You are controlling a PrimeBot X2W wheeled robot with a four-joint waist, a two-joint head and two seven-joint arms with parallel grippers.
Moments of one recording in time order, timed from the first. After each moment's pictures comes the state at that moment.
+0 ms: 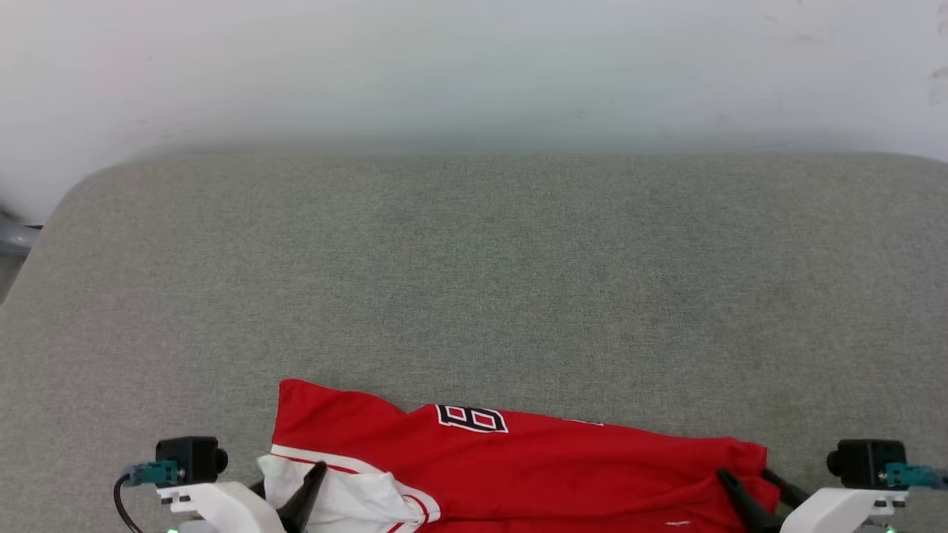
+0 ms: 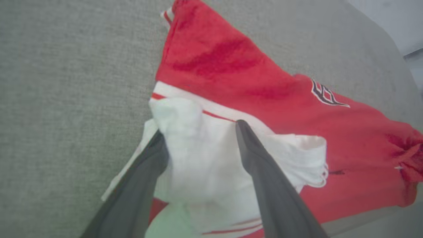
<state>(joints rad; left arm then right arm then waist) -0.04 0.53 -0.48 0.18 -1.00 0.08 0.13 0.10 -0.17 0.01 0.13 0.50 0.13 0.37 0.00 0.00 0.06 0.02</state>
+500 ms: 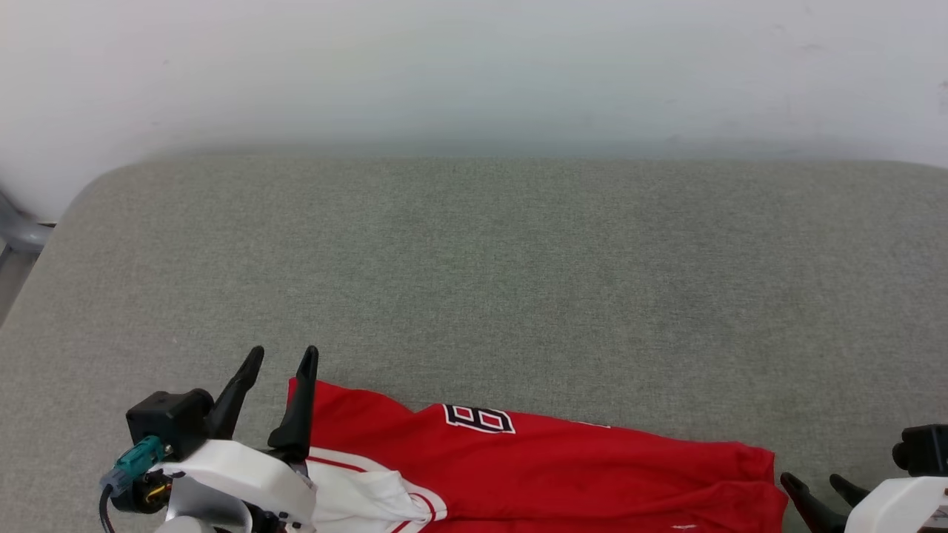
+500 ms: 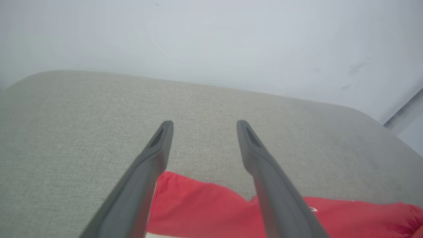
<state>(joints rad) -0.09 0.50 -0.44 0.02 -0.77 0.17 -0.20 0.15 -0.24 -0.12 -0.05 0.48 0.13 0.59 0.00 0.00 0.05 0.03</state>
